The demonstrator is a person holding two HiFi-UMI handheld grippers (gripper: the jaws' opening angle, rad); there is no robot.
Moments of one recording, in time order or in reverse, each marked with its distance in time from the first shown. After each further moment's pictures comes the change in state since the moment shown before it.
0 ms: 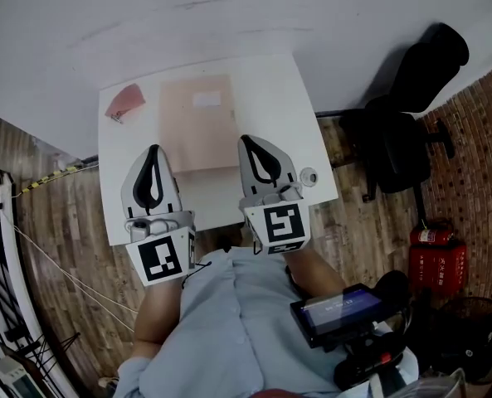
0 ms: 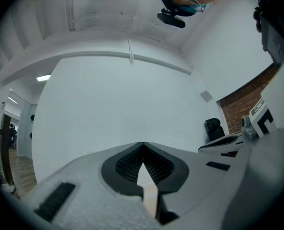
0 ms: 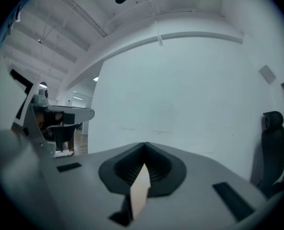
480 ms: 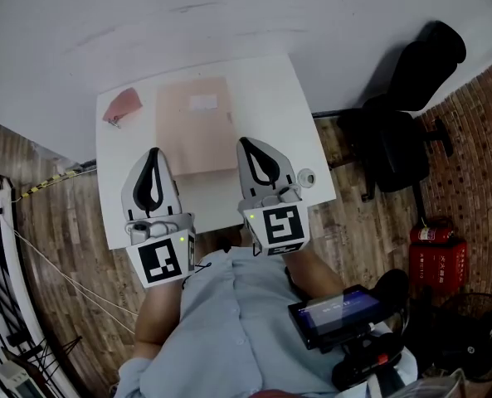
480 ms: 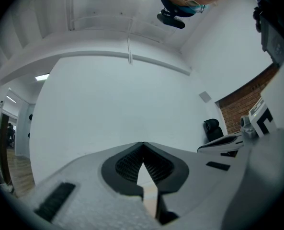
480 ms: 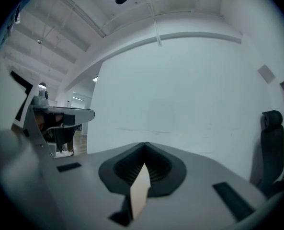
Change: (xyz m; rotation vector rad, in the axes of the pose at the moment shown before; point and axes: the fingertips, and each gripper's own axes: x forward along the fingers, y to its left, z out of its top) left arm 0.004 -0.005 0.000 0.002 -0.005 -0.016; right arm -0.002 -0.006 0.000 0.004 -0.007 -0.007
